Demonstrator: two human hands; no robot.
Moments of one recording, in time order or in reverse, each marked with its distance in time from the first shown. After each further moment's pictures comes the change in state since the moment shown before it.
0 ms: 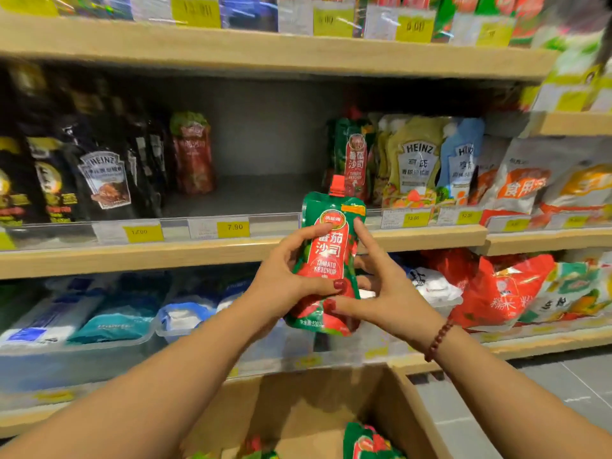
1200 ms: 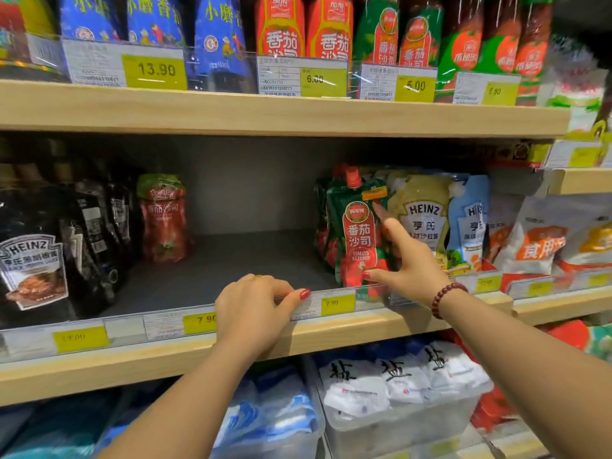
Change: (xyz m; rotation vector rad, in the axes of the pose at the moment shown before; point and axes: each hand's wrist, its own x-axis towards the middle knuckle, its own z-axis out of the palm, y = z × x) left_hand 0.118 -0.024 -0.046 1.226 0.364 0.147; right_hand 0.153 0.035 -0.114 -0.666 0.283 -0.110
